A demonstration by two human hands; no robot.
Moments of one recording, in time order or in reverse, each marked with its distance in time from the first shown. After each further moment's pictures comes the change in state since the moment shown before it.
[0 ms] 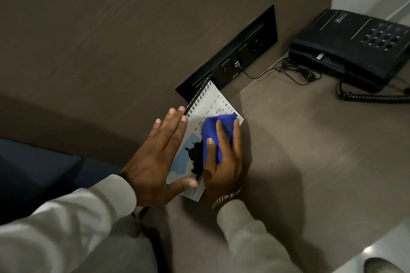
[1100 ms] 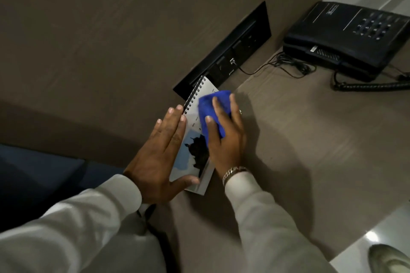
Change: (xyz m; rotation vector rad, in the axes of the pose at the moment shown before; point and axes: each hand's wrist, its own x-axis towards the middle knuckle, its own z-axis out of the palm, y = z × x) left_hand -0.003 -0.006 0.005 0.050 0.016 0.050; right_hand 0.043 -0.021 -0.010 0.111 -0.096 0.032
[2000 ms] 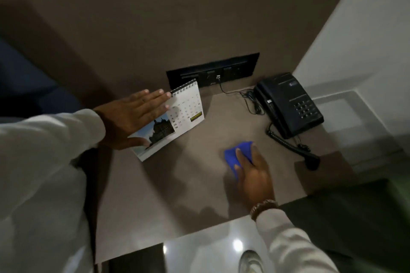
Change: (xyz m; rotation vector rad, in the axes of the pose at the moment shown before) left_hand -0.008 0.001 -0.007 0.244 0.047 0.085; right_hand 0.017 -0.034 -0.232 -1.065 -0.730 0.013
